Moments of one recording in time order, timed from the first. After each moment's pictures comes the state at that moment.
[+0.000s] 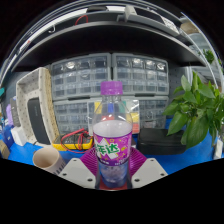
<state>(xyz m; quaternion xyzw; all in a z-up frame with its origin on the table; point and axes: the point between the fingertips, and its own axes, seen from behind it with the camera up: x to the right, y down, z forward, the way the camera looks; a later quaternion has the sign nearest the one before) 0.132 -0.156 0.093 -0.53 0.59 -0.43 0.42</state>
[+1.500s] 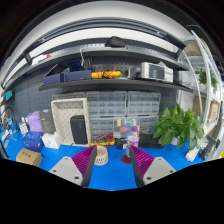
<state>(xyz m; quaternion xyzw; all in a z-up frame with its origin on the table) -0.113 -0.038 0.282 -0.55 0.60 -0.43 0.40</state>
